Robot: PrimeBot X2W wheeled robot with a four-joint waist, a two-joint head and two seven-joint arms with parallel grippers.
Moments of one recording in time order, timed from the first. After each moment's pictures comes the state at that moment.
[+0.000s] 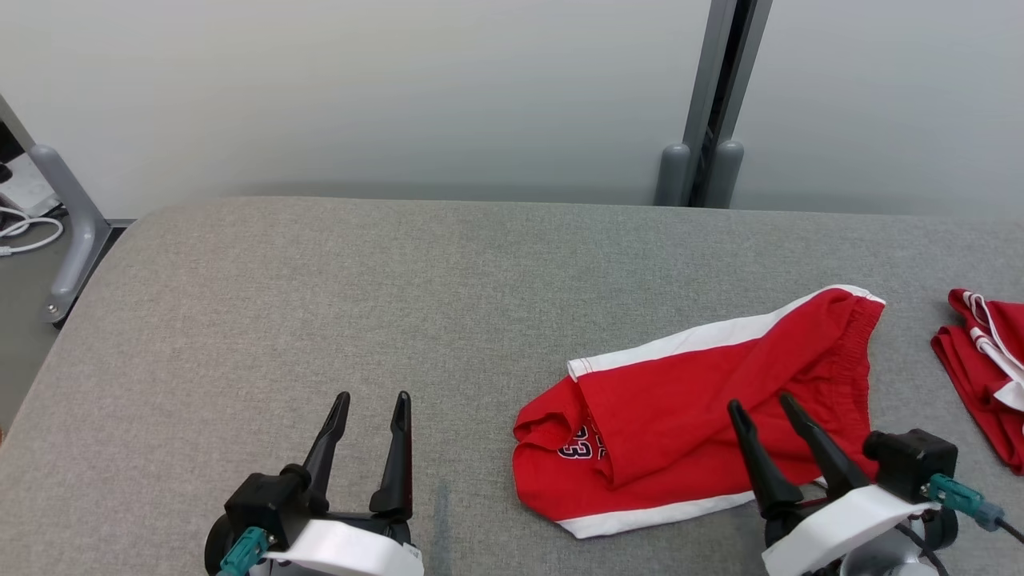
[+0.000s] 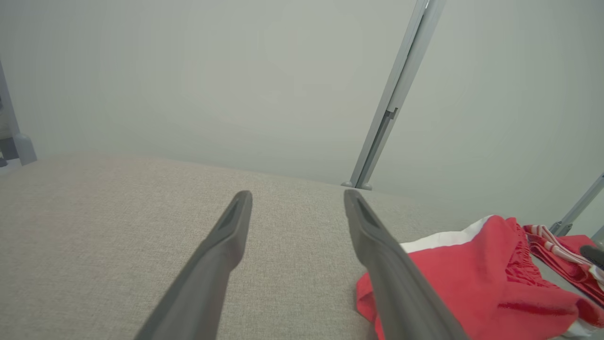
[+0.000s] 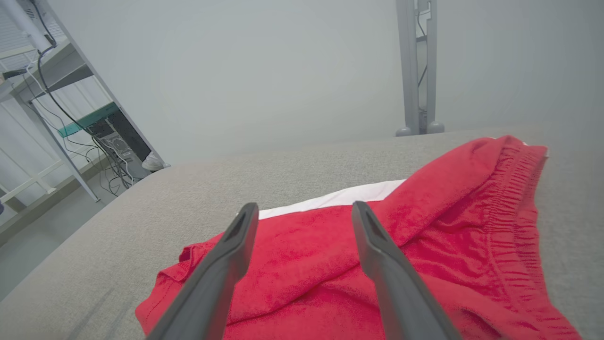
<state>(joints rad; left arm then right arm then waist) -0.02 0.05 -0.29 0.17 -0.40 0.08 -0.26 -0.07 -0.15 0.23 0.23 0.49 0.13 -0.10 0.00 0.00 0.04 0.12</state>
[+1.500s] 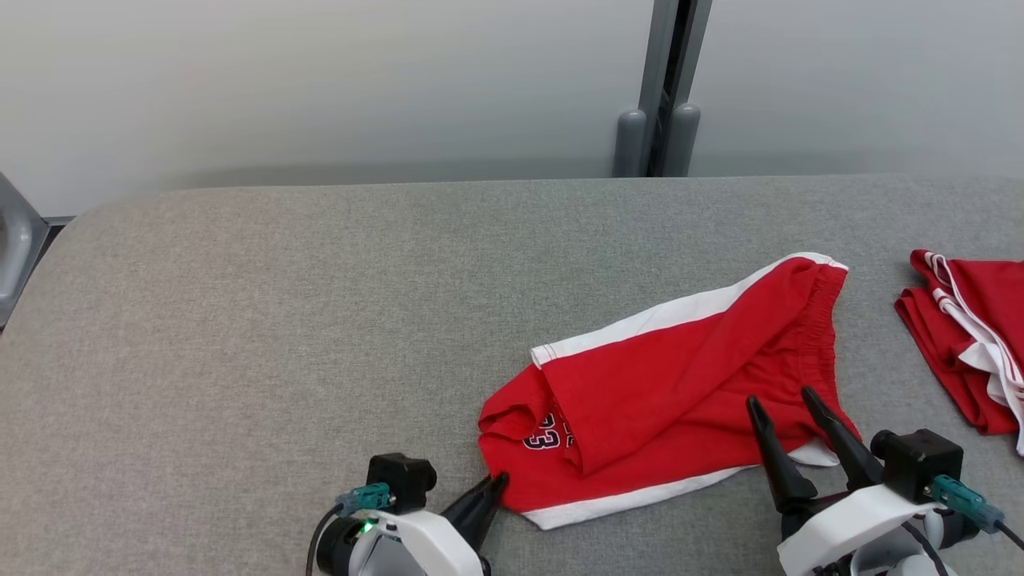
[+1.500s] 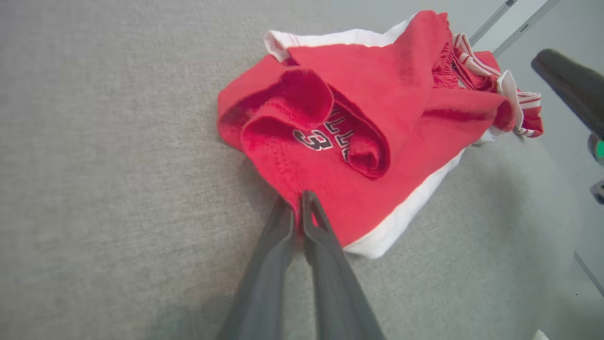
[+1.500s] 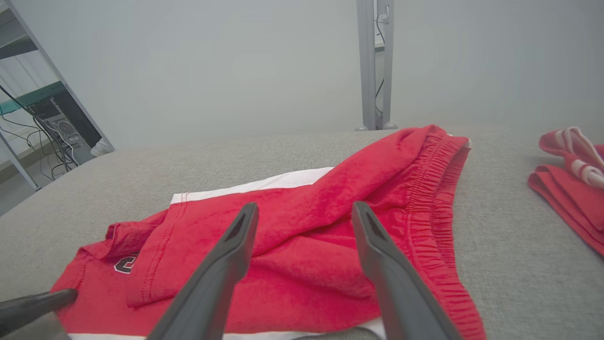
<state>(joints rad) -0.22 0.05 -0.62 0.59 -0.63 -0.12 -0.04 -0.11 -0.18 0.25 0.32 0.40 0.13 -0.21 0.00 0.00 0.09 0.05</state>
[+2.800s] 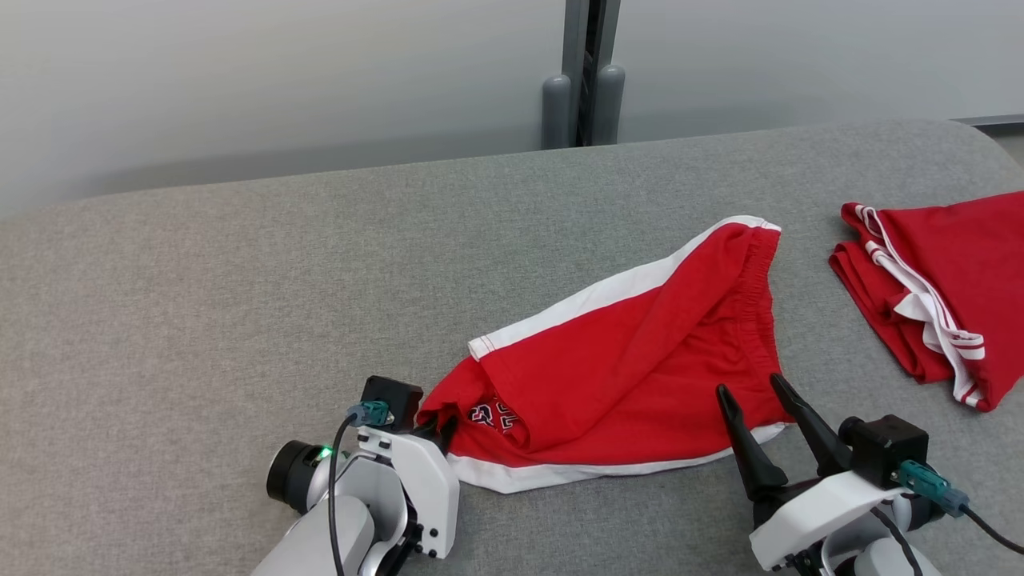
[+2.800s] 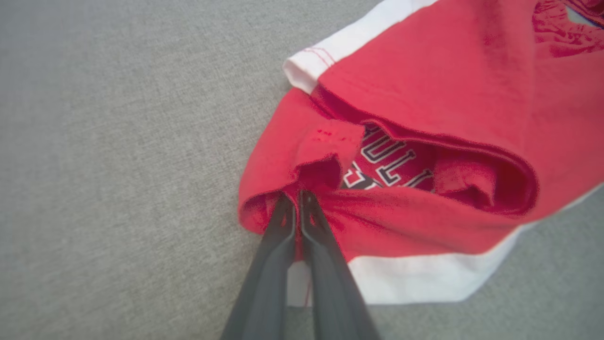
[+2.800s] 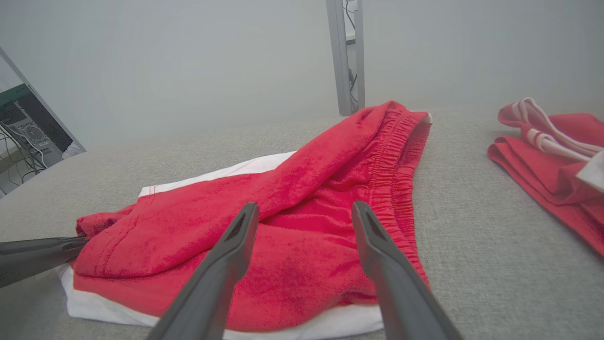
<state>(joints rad) -0.42 0.11 -0.66 0.65 -0.53 0.06 0.13 -0.17 -0.15 0.30 0.37 0.39 0.13 -0.23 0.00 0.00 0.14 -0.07</state>
